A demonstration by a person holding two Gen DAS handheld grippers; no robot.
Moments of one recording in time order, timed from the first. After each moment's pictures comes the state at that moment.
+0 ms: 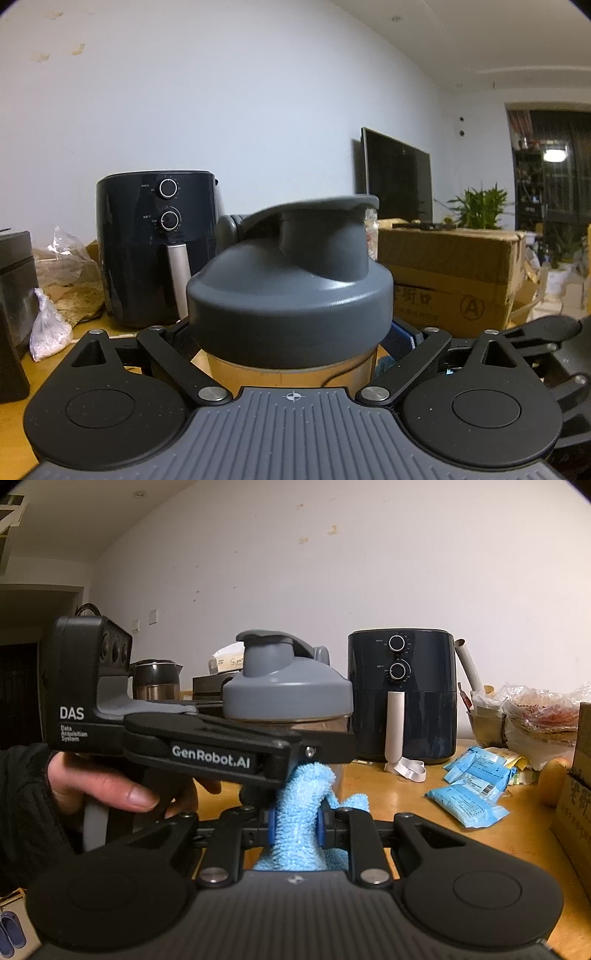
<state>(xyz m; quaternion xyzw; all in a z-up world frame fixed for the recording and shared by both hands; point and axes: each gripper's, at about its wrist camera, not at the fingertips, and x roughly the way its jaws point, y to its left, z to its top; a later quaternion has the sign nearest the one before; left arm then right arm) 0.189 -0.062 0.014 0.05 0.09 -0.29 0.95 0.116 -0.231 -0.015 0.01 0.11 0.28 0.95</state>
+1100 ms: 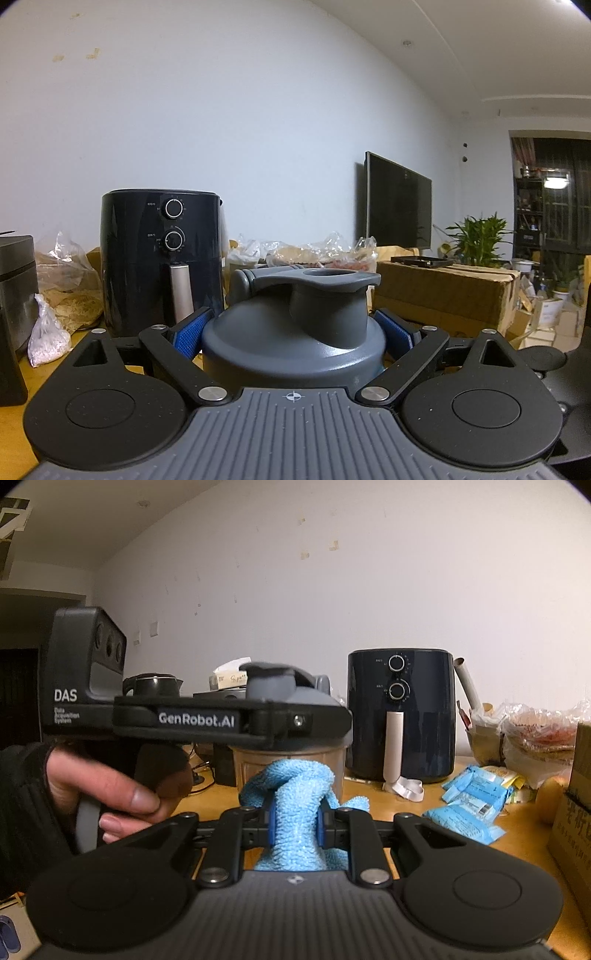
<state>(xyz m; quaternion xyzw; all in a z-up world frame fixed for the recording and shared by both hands) 0.188 -0.055 0.034 0.02 0.08 -0.29 0.95 0.114 -0.234 -0.002 0.01 0.08 0.28 0.96</state>
